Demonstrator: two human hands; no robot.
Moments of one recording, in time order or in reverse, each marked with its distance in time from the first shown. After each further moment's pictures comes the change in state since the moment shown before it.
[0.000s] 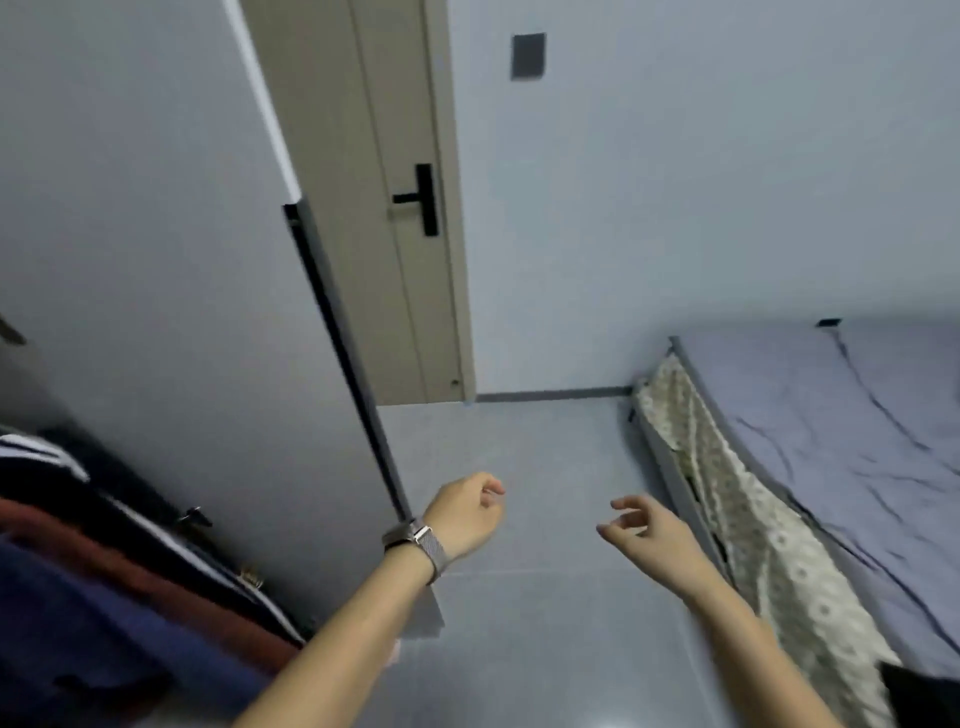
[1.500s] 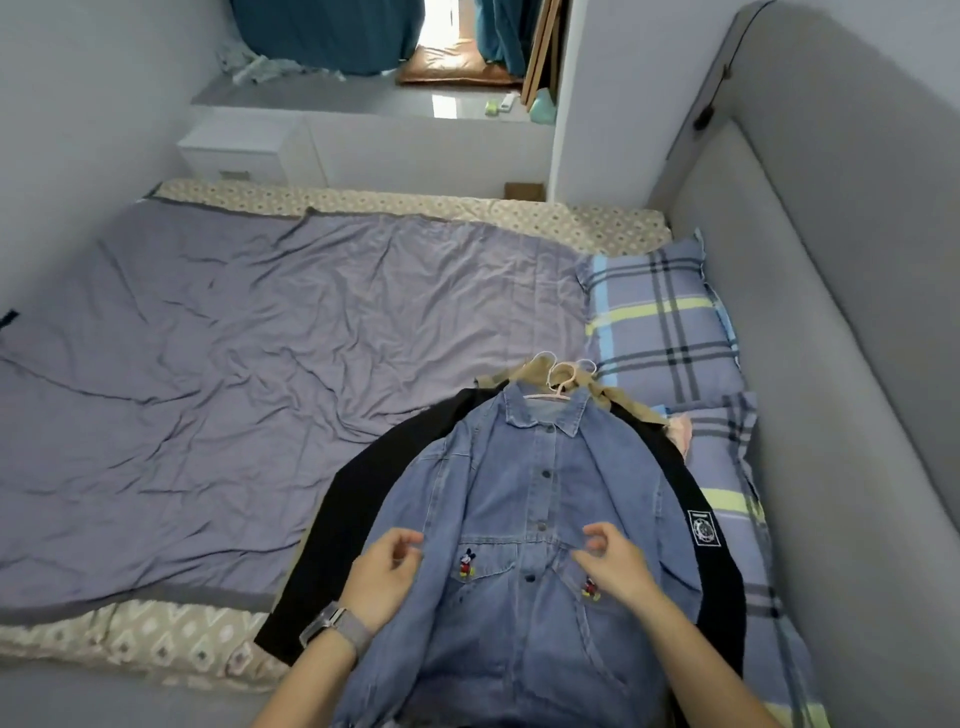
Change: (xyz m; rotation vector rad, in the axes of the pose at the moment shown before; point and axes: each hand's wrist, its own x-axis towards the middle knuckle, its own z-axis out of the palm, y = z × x) left_hand -0.106 0.471 0.718 0.346 -0.998 0.582; right_hand -0.375 0.622 -0.409 0.598 0.865 1.068
